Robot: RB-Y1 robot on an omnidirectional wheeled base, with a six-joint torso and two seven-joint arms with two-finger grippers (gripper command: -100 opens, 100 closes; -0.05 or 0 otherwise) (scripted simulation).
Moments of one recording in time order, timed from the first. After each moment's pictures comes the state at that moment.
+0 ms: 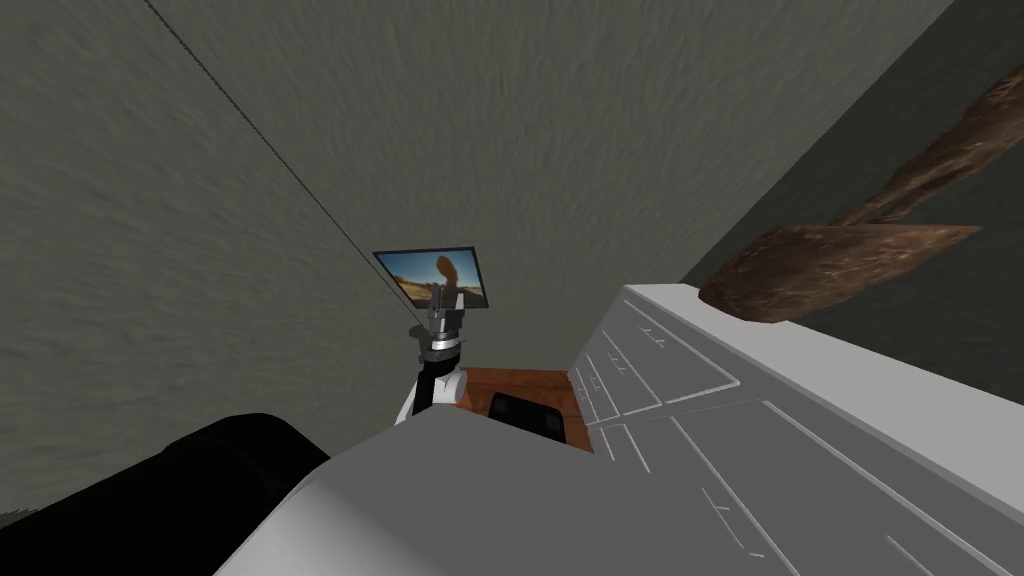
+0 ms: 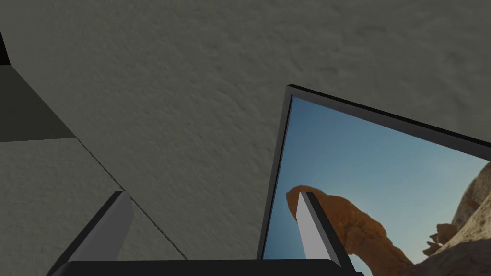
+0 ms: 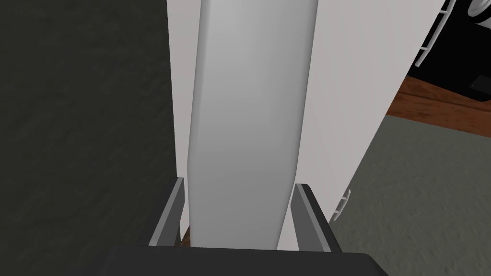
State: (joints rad) left arm 0.52 -0.05 -0.03 -2.27 -0.02 -0.61 0.09; right arm -0.20 -2.54 0.79 -1.10 0.59 -1.40 -0.54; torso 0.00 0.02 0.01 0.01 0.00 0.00
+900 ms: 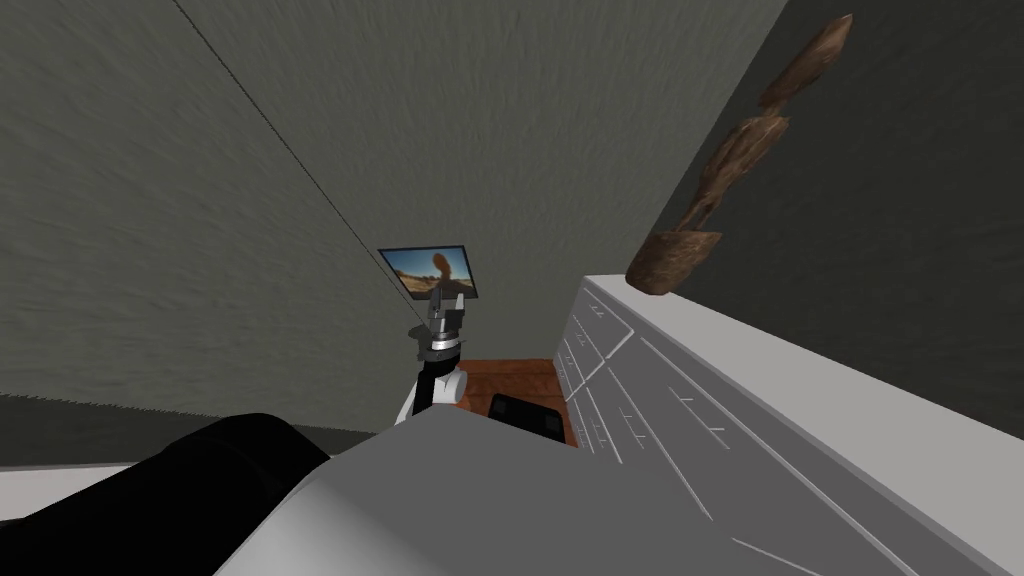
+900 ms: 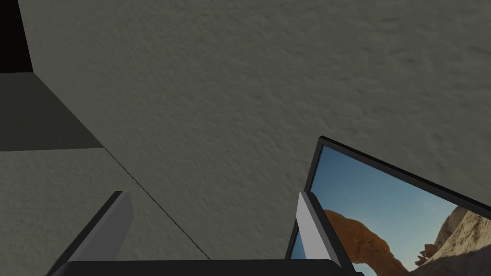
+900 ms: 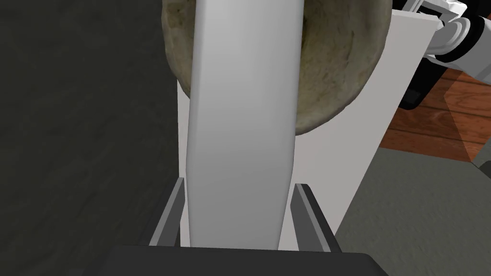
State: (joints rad) left arm 0.52 -0.05 -0.03 -2.27 -0.02 -0.61 0.09; right arm -0.16 -2.56 0.79 -1.11 0.53 -1.56 -0.50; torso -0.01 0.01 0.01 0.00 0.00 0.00
